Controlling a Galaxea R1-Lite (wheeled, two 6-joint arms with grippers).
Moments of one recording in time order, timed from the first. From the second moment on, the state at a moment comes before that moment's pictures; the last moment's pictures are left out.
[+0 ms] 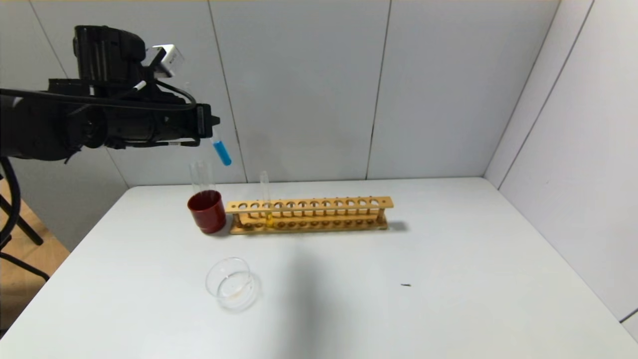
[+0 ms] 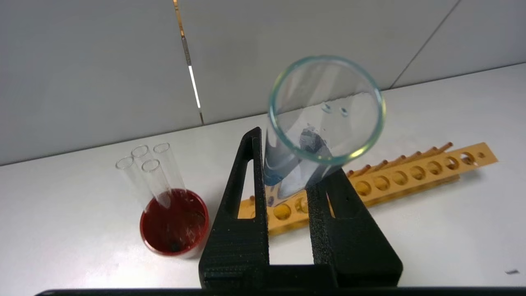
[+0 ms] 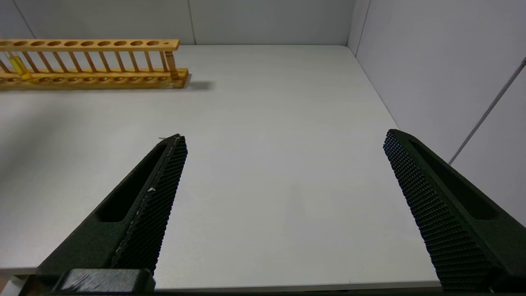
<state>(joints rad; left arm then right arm) -0.21 1.76 -1.41 -0.10 -0.08 -0.06 0.00 0.00 0.00 0.00 0.01 0.00</state>
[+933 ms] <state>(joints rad) 0.03 1.43 -0.82 -0.06 -0.24 0.49 0.00 0.00 0.00 0.00 0.01 0.00</state>
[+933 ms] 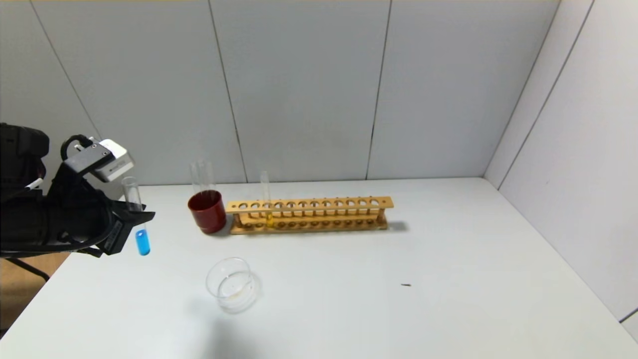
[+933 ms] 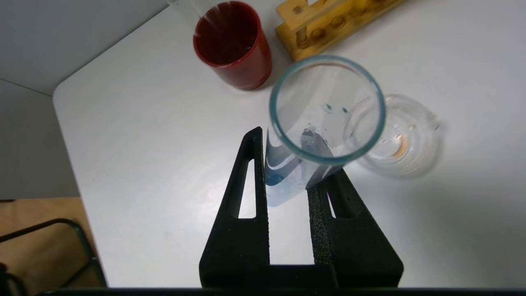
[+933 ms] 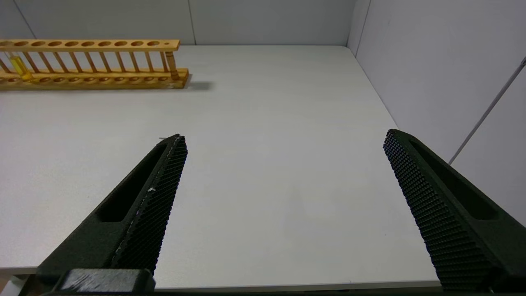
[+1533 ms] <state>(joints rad) 0.06 1.50 -0.81 -0.20 -0.28 0.90 0.00 0.00 0.00 0.00 0.01 0.00</state>
